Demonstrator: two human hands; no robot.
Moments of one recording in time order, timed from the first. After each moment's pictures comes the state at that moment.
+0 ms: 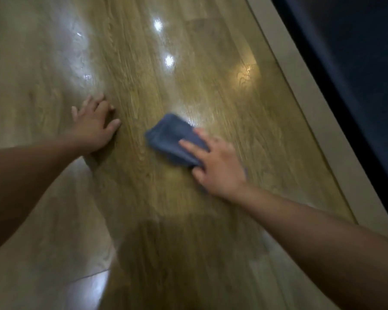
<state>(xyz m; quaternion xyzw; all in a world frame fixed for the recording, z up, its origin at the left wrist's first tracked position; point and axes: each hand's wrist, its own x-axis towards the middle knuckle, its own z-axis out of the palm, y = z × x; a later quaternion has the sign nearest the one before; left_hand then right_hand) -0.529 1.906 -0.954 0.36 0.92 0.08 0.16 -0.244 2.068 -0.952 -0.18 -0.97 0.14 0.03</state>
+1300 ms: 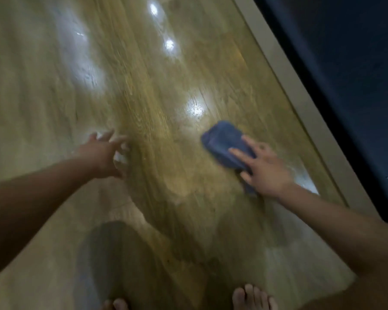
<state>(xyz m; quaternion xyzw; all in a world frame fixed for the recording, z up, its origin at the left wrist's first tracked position) -0.387 1.837 -0.854 0.41 0.84 -0.22 0.30 -0.037 2.070 -0.932 -0.23 -0.97 0.11 -0.02</state>
